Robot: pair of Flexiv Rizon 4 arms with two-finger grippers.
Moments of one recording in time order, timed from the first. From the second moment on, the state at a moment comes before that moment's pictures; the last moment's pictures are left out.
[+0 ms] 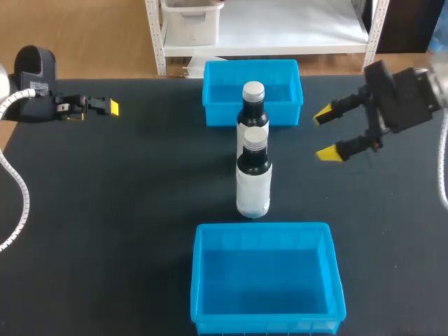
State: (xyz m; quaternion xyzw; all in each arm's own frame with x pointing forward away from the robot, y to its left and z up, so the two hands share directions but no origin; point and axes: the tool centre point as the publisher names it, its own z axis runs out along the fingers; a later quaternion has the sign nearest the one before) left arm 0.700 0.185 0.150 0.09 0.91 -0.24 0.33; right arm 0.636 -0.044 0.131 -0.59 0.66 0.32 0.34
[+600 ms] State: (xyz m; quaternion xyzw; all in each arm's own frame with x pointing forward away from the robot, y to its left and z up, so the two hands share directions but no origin) left arm 0.700 0.185 0.150 0.09 0.91 -0.24 0.33; right arm 0.611 0.018 0.126 -0.60 0.65 0.33 0.33
